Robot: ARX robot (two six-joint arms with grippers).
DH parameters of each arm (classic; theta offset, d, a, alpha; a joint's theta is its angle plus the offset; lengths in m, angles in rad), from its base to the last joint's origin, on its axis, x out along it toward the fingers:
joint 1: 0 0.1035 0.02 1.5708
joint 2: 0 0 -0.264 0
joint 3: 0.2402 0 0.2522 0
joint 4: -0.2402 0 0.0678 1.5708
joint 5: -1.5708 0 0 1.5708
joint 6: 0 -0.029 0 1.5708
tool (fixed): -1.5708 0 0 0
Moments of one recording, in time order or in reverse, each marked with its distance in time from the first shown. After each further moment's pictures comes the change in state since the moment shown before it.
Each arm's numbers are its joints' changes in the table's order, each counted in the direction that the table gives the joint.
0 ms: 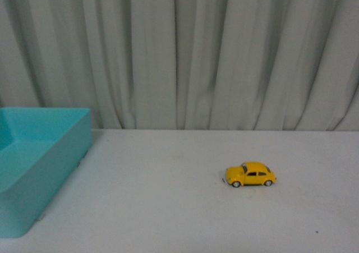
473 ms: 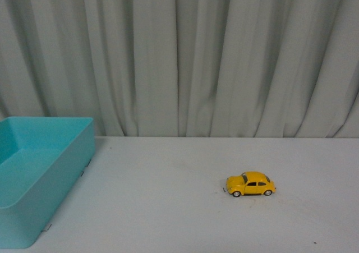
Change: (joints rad) left arm 0.000 0.000 0.000 -0.003 0.002 0.000; right arm 0.000 0.000 0.000 -0.003 0.000 0.000
